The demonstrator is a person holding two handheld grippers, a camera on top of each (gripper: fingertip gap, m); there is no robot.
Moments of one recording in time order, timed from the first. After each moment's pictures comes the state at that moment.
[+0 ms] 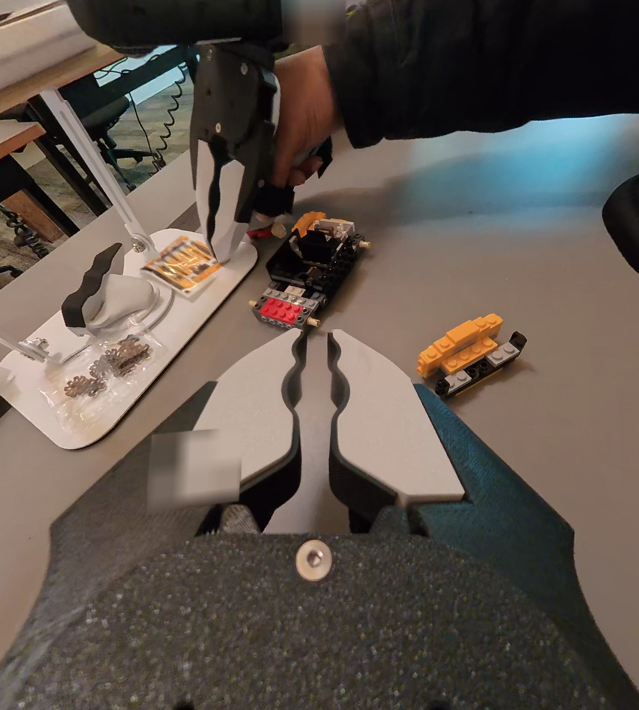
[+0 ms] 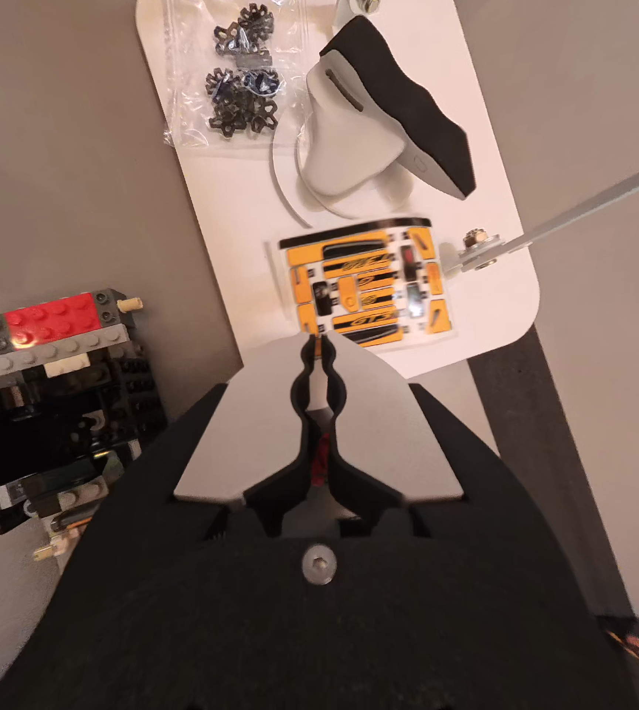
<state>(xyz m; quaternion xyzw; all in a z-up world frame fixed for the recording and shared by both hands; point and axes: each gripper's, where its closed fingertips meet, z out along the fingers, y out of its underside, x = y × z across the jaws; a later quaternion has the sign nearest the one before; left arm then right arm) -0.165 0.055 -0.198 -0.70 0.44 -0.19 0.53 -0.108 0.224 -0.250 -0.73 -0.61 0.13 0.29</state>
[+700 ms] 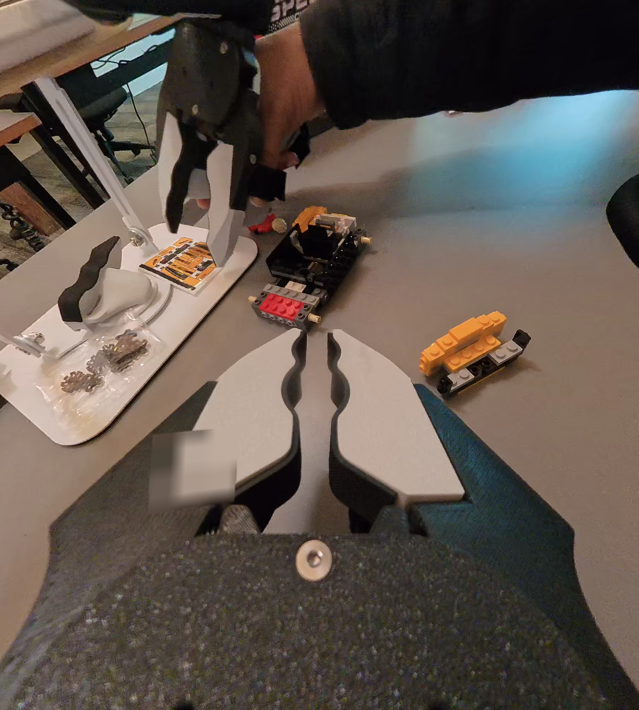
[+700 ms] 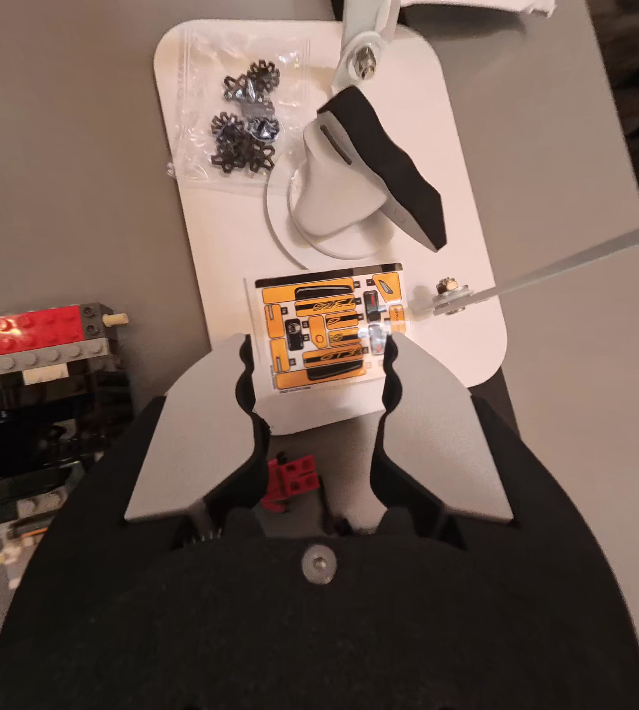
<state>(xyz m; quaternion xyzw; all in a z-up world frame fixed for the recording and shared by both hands) -0.166 0.055 -0.201 -0.71 0.44 -0.19 0.52 -0.120 0.237 -0.240 -0.69 -0.64 0.15 0.30</state>
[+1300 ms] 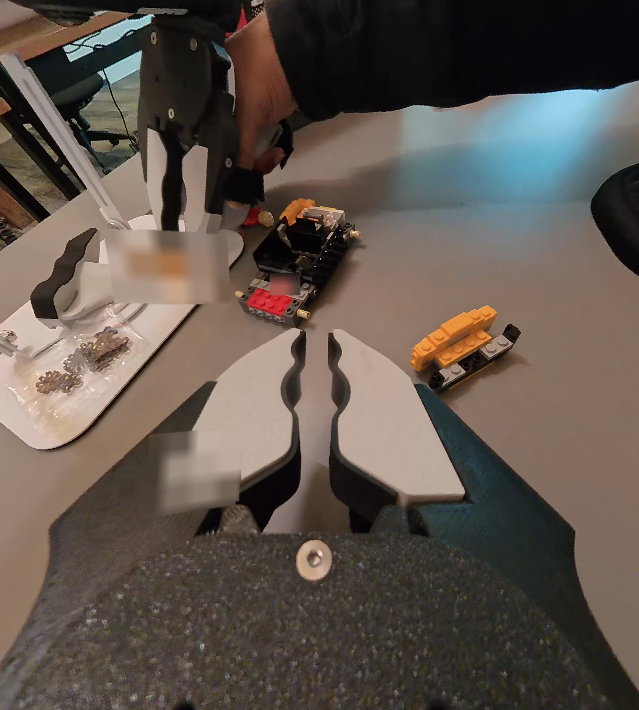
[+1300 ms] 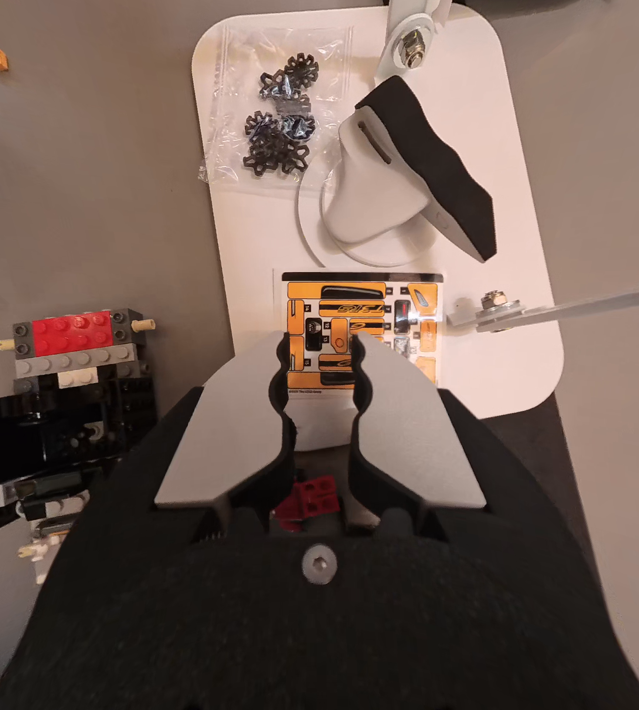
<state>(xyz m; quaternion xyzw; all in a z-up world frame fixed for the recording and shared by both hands) -0.162 0.053 -0.207 -0.71 0.45 -0.20 0.51 -0.129 0.226 -0.251 -0.69 -0.65 0.19 0.26</state>
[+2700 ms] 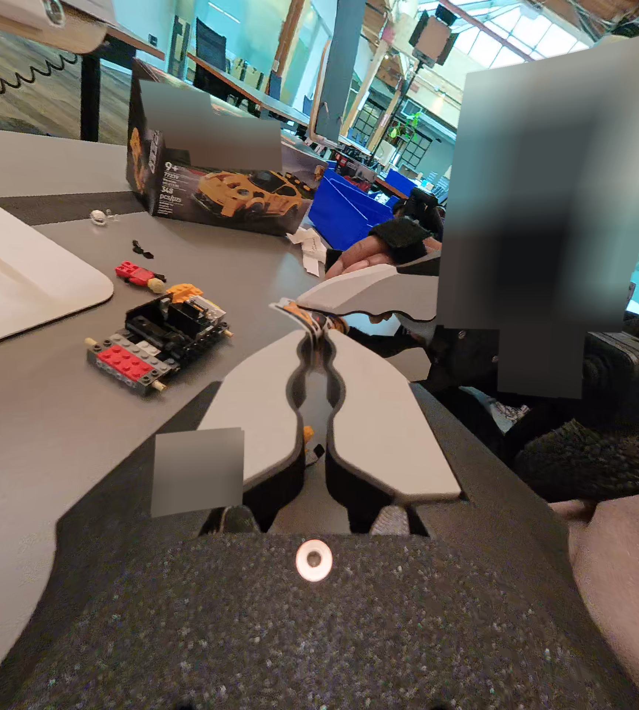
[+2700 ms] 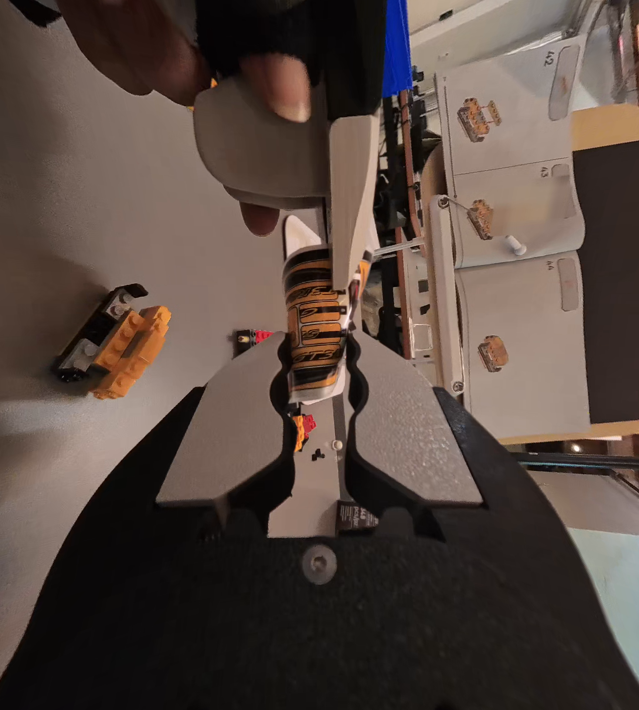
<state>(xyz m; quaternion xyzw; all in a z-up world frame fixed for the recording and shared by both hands) -0.130 0.016 -0.134 -0.69 0.26 -0.50 0.45 -0.123 0.031 -0.151 -0.44 -0.67 -0.16 0.57</state>
